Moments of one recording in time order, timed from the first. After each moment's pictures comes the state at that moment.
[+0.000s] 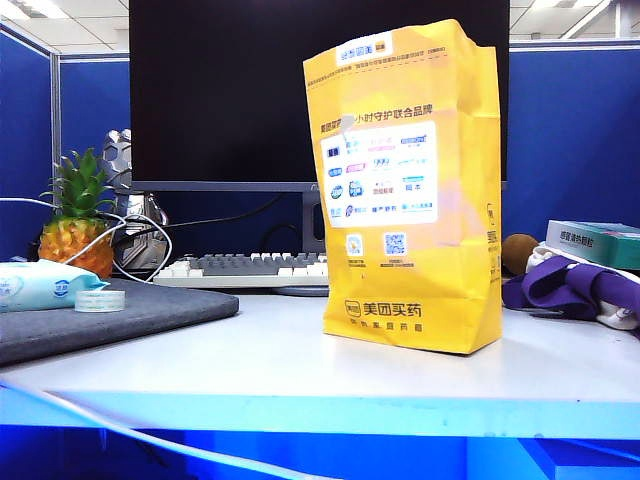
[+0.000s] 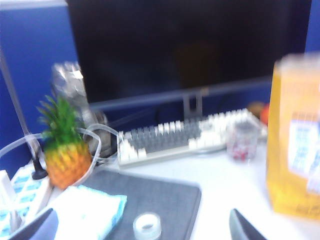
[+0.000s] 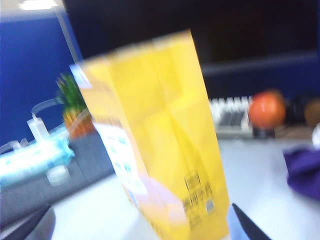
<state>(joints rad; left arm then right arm) -0.54 0.04 0.32 -0.16 -0.29 0.18 0.27 0.08 0.15 0.04 -0.18 0.26</state>
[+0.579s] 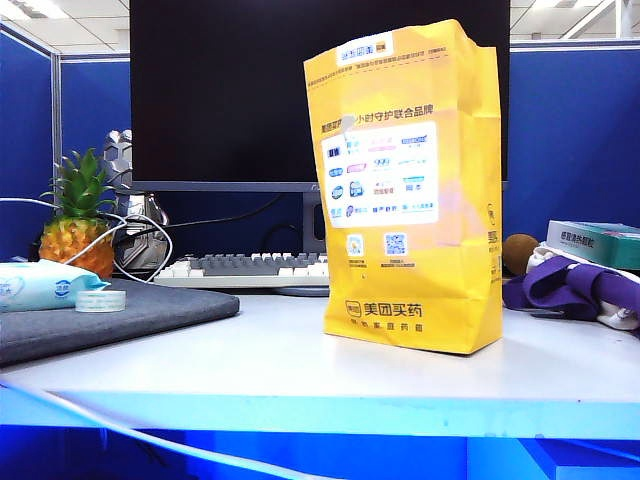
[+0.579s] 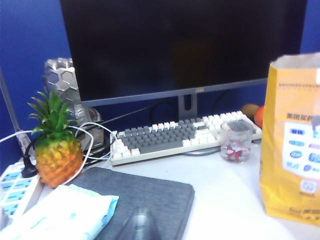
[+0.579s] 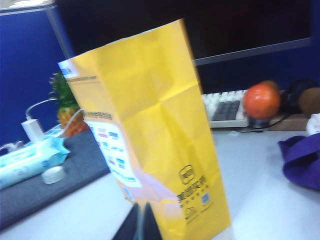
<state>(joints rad) -0.54 0.04 0.29 -0.12 -0.27 0.15 0.27 0.08 0.13 0.03 -0.16 0.28</state>
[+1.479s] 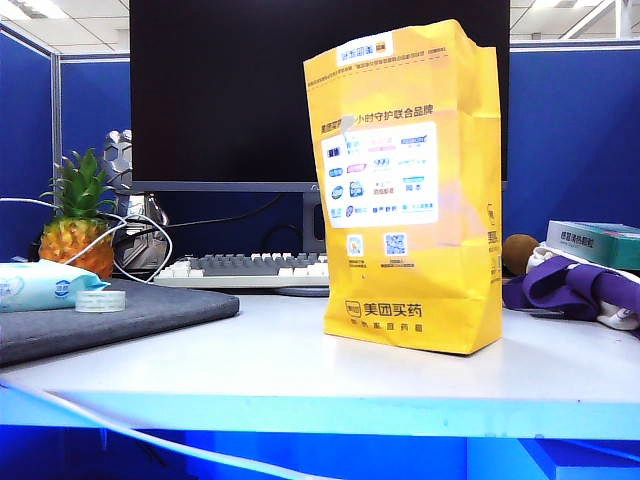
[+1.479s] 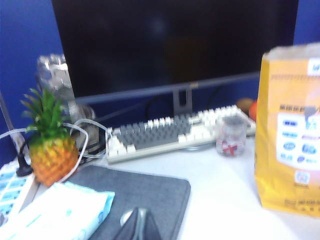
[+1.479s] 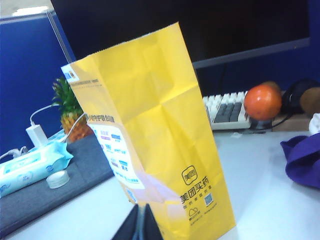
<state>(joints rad) -0.54 0.00 0.27 -0.15 -0.25 0.15 0.27 0.03 0.12 0.03 -0.15 0.31</state>
